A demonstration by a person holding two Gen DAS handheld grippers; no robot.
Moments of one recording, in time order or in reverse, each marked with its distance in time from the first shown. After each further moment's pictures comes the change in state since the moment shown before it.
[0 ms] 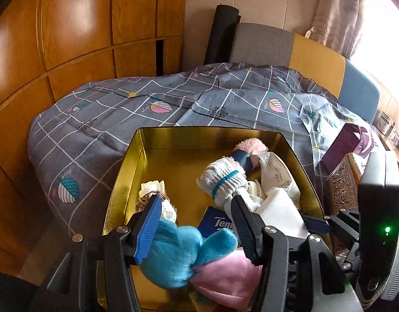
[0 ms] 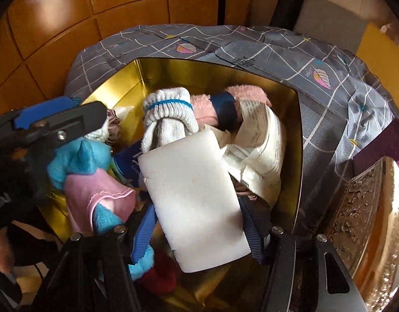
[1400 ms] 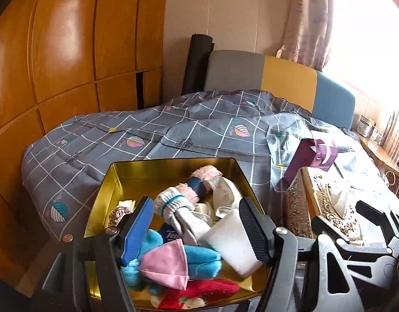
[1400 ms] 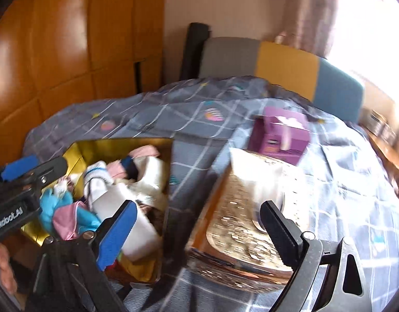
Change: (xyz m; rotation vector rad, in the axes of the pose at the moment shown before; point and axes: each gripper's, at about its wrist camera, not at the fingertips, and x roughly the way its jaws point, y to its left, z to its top) left arm -0.057 -0.061 0.000 0.068 -0.163 -0.063; right arm -0.126 -0.063 -0.053 0.326 -0.357 -0.343
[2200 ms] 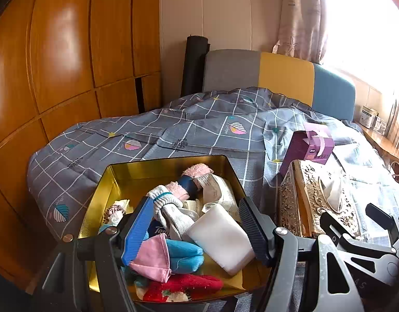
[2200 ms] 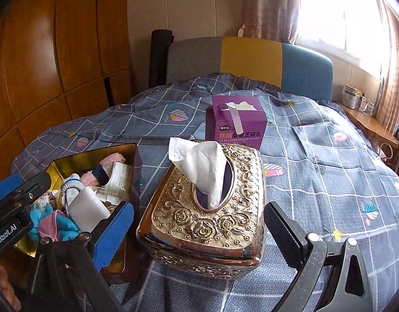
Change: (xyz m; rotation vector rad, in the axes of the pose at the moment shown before) left arm -0.006 -0.032 -0.007 0.044 -0.008 0.036; right arm -0.009 -0.041 -0.017 0.126 -0.013 -0.074
